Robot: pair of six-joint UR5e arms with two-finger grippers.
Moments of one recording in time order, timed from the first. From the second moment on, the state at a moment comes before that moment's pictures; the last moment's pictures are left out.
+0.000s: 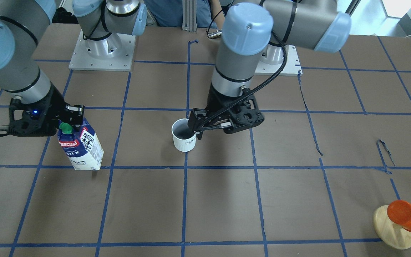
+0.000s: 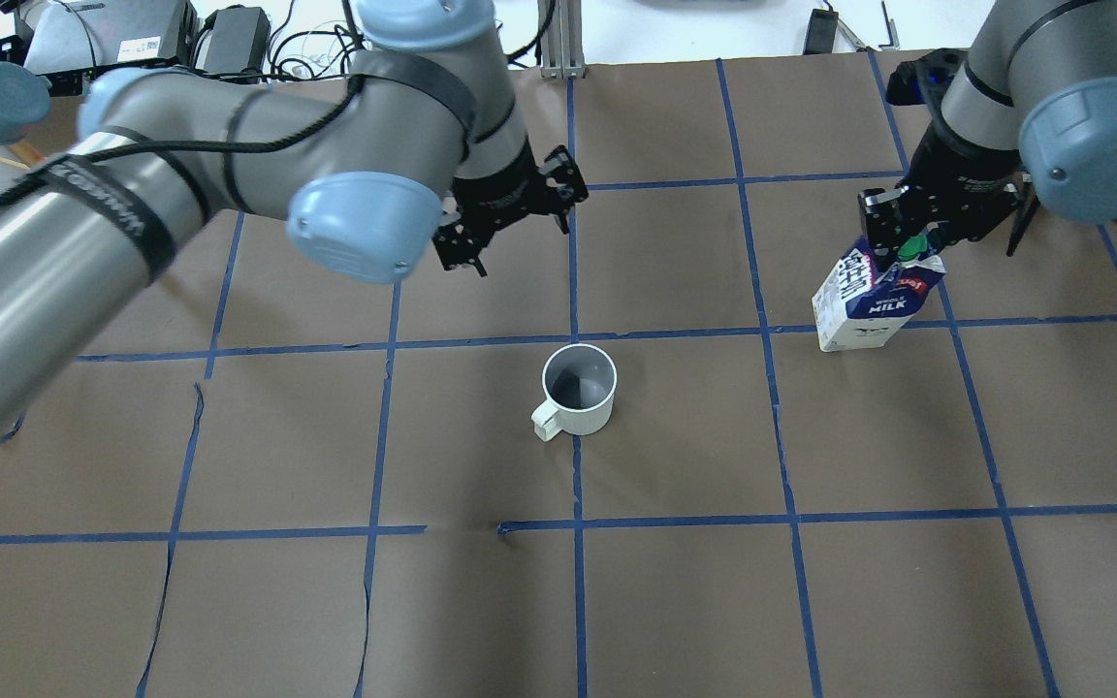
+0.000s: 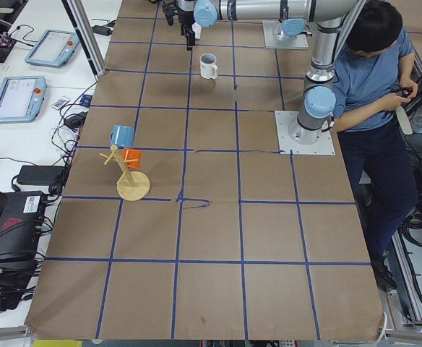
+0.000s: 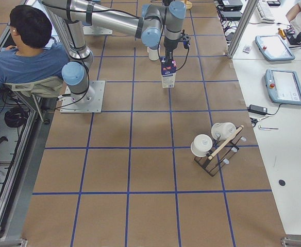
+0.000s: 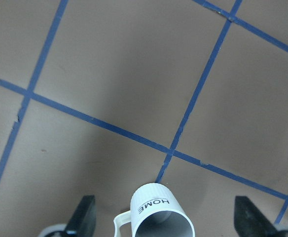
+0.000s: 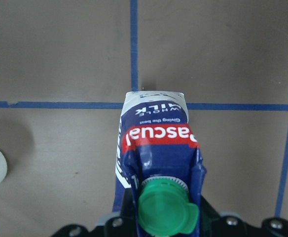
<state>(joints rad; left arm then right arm) -1.72 -1.72 -1.56 -1.34 1.50 -0.40 1.54 -1.43 1.70 -1.78 -1.57 -0.04</state>
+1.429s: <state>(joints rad) -1.53 -1.55 -1.57 -1.56 1.54 0.03 1.82 -1.35 1.65 -1.77 -1.50 0.21</state>
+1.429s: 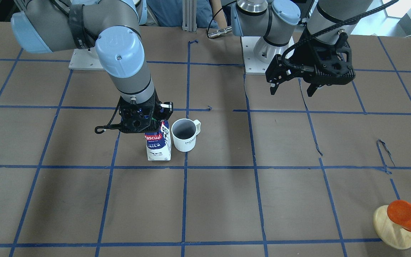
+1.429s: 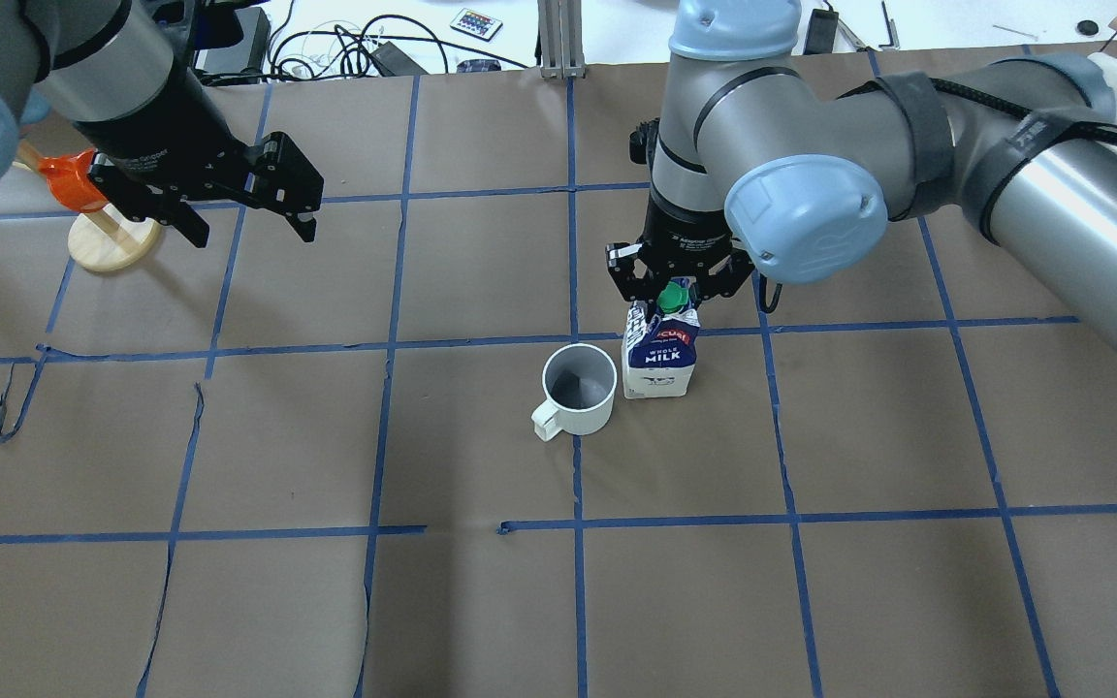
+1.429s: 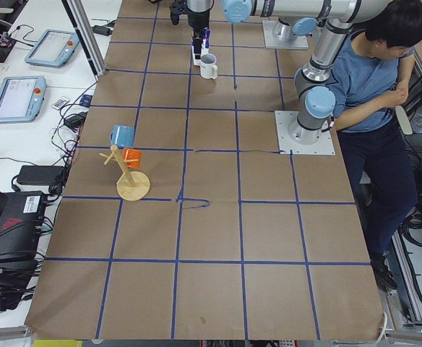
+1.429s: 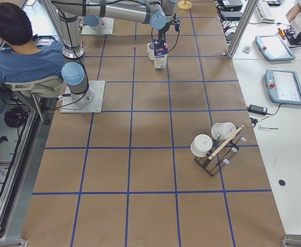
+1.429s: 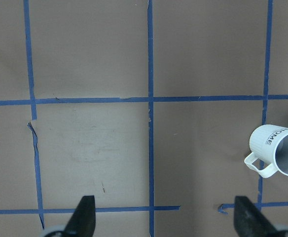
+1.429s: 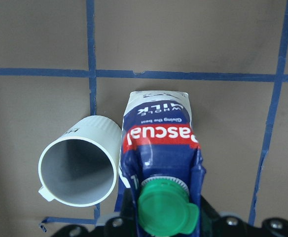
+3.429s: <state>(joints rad) -1.53 -1.55 -1.58 -1.56 1.54 0.03 1.60 -1.53 1.56 -1.58 -1.58 0.05</state>
